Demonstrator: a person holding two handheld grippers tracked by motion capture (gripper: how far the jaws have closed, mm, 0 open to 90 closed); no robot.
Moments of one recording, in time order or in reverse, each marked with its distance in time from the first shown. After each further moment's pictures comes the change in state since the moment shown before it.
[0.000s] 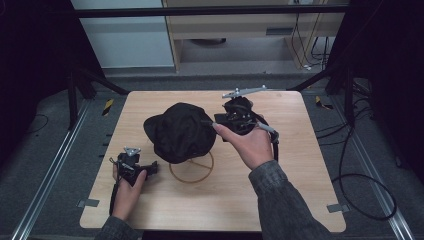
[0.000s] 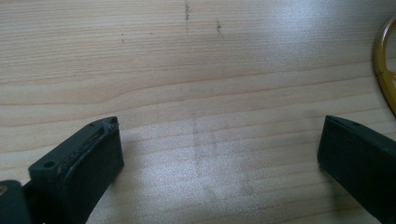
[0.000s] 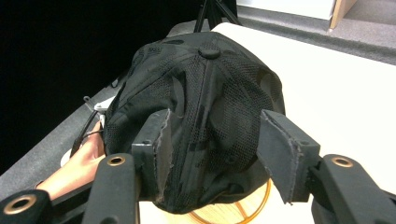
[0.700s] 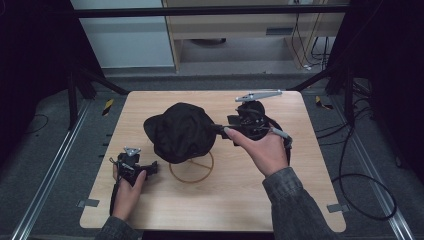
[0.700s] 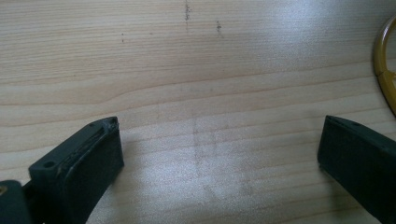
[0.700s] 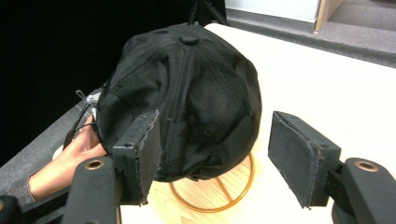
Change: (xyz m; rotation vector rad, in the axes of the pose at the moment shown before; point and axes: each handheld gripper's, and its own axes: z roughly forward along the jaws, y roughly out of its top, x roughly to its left) left arm 0.000 0.000 0.000 -0.002 0.000 0.000; right arm -0.008 -0.013 -0.026 -0.017 -0.039 0.000
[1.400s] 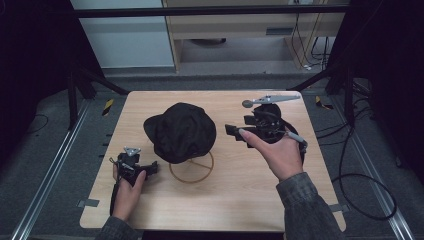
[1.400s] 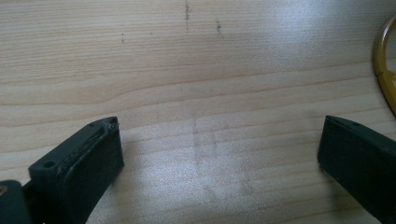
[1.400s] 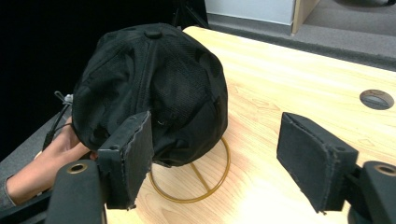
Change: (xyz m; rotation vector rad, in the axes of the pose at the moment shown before) left arm 0.000 0.000 0.000 0.000 0.000 0.000; right arm -0.017 -0.011 -0.022 -0.022 -0.066 0.024
